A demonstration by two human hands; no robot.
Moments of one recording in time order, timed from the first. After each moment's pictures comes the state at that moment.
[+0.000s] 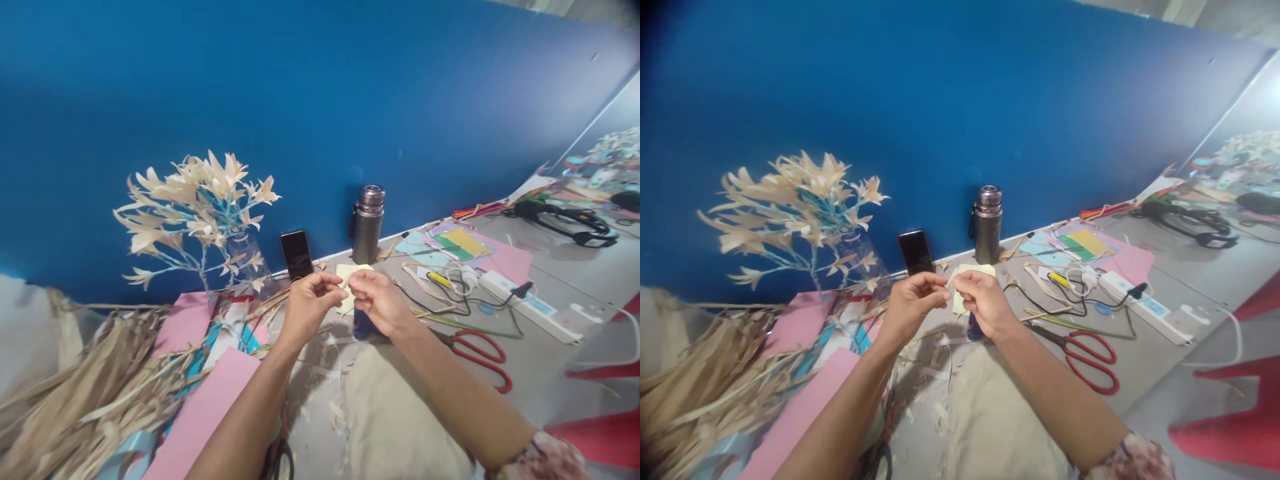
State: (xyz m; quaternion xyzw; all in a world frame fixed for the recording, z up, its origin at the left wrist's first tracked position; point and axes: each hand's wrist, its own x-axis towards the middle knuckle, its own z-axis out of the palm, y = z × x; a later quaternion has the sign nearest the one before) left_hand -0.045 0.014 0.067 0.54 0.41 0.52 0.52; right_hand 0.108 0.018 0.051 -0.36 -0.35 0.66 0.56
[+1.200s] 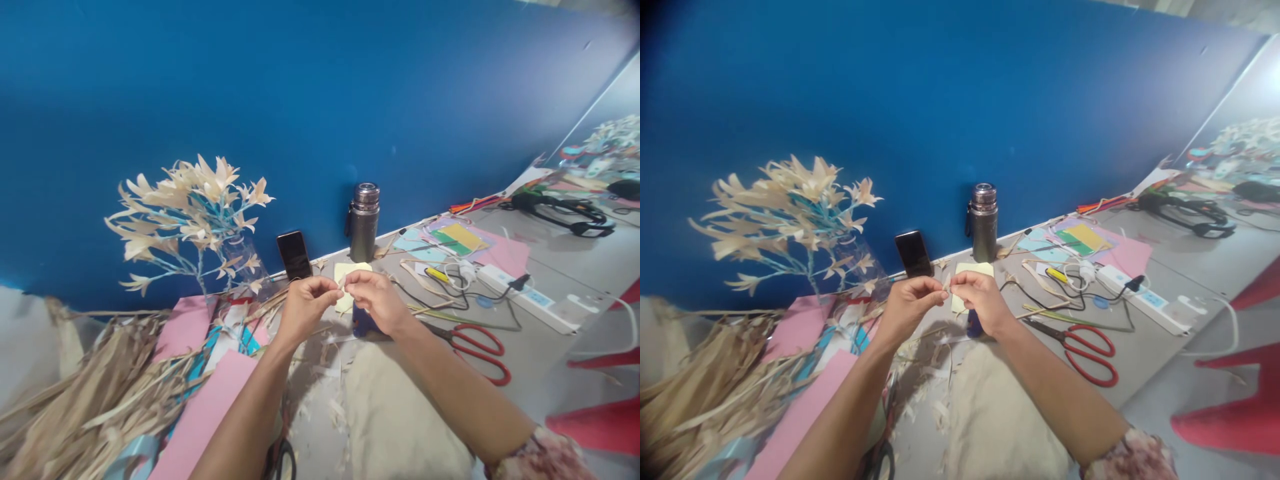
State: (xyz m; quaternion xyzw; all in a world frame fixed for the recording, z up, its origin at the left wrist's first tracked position) left_hand -0.050 0.020 0.062 0.62 0.44 0.47 0.45; right_hand 0.112 0.014 0.046 -0.37 -0.43 0.61 0.54
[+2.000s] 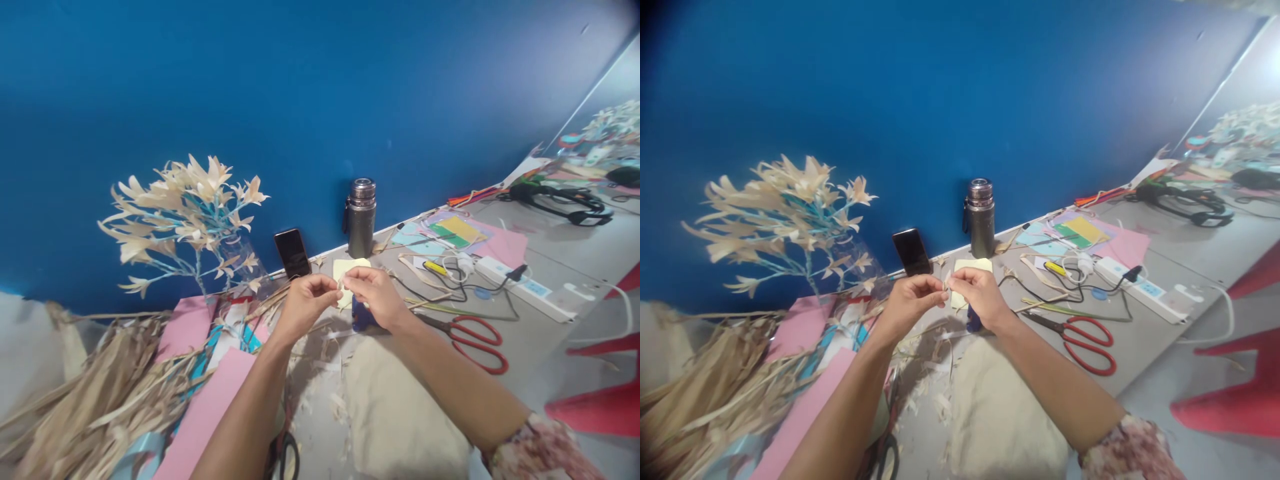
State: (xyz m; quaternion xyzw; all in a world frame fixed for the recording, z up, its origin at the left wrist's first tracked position) left_hand -0.051 0.019 0.066 0.62 0.42 0.42 0.51; right_hand 0.113 0.013 0.046 -0.43 -0.48 0.53 0.55
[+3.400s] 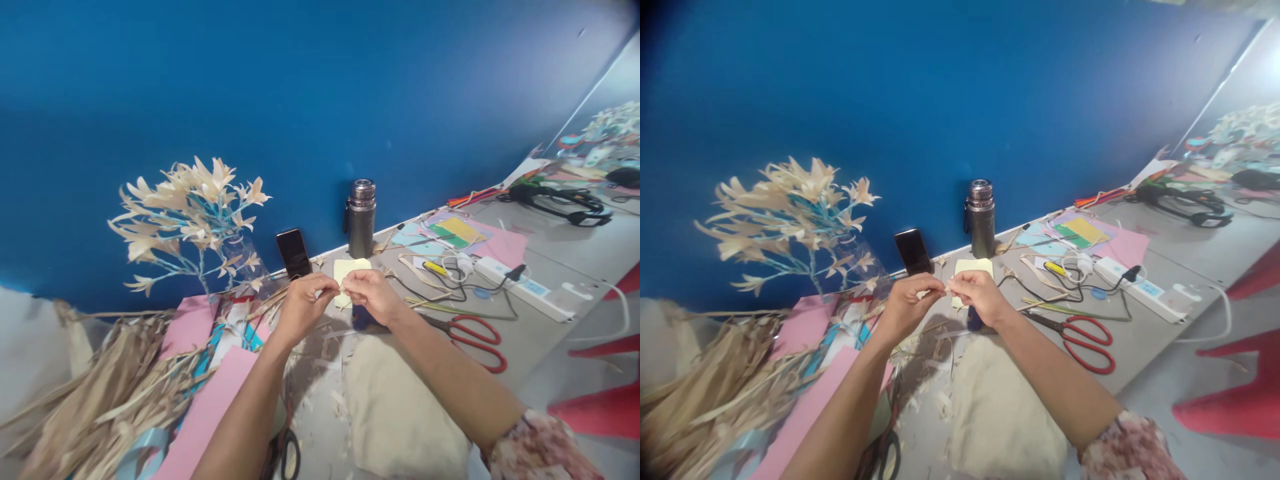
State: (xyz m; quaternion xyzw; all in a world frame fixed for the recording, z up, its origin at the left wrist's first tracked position) left_hand -0.057 0.017 0.070 0.79 0.37 0.40 0.26; right_hand 0.116 0.021 0.034 -0.33 -0.46 0.65 0.51
